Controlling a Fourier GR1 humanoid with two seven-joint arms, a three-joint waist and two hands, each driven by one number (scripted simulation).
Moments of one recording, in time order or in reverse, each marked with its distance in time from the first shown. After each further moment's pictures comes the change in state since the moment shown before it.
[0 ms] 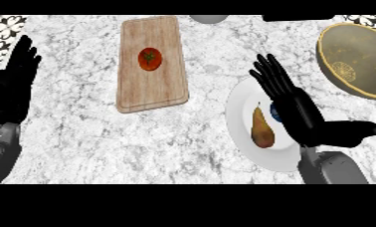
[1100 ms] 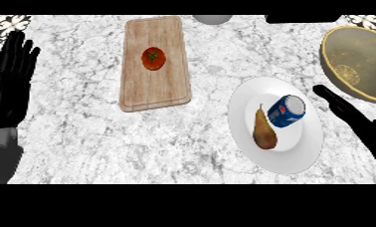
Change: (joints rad) left arm 0.031 -0.085 0.111 -0.007 0.082 -0.163 -0.261; right arm 0.211 -0.366 -0.127 -0.539 0.356 0.116 -0.099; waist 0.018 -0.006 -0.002
